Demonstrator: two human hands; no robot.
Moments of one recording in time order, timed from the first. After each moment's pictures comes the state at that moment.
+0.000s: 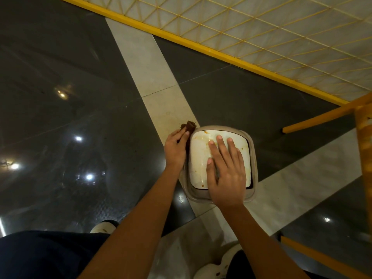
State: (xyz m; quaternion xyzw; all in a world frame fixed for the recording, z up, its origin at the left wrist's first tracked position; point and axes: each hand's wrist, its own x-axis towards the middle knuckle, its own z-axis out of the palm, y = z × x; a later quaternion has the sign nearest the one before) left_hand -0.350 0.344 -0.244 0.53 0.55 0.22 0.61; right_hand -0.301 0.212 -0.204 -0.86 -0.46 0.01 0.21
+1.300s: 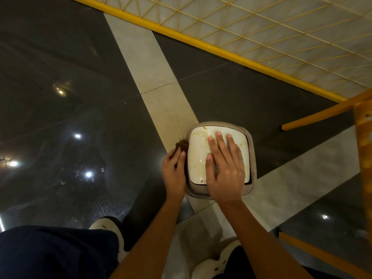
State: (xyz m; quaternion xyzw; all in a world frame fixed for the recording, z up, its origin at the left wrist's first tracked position) left_hand -0.384 0.280 -0.244 0.51 0.61 0.25 0.55; right_hand -0.300 0.212 -0.206 -0.86 -0.47 -0.01 0.23
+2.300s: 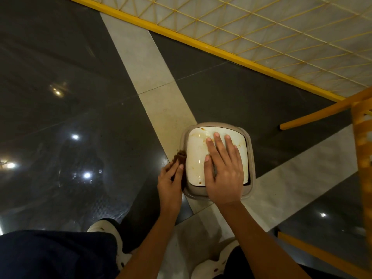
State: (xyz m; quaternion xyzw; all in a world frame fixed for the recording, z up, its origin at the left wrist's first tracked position) left_hand -0.405 0.265 -0.230 0.51 0.59 0.22 0.58; right_hand -0.300 0.212 -0.207 -0.85 -0.47 -0.01 0.23
